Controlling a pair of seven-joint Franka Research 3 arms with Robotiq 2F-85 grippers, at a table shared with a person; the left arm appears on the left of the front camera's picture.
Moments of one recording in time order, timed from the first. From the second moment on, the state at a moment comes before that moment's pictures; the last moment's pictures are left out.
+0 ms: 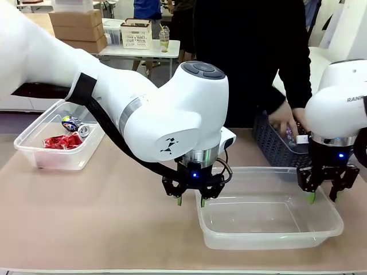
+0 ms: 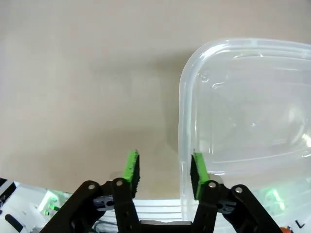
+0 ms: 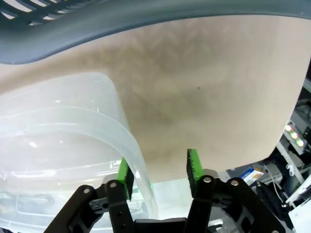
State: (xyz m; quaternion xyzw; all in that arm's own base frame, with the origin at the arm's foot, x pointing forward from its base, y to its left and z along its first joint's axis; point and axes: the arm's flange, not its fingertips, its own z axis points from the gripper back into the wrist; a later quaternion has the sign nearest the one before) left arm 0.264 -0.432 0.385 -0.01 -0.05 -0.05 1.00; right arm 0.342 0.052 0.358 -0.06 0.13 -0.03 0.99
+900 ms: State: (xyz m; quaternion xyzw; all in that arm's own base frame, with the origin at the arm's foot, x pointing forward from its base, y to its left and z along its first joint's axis) left arm 0.249 -0.431 0.417 -0.05 -0.03 -0.04 1.00; right arm 0.315 0.059 0.395 -0.04 0.14 -0.05 0.99
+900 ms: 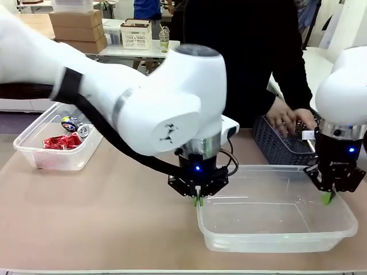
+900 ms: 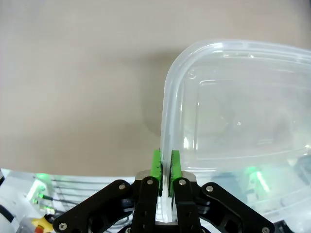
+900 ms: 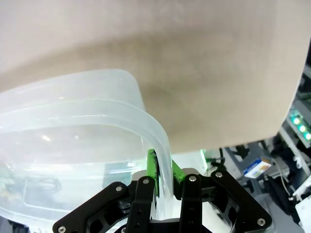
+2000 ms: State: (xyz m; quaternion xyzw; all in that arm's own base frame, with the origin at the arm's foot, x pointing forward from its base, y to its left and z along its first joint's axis) left arm 0.314 -0.233 0.534 -0.08 -0.04 0.10 0.99; right arm 0.387 0.222 0.493 0.03 0.14 0.00 0.99
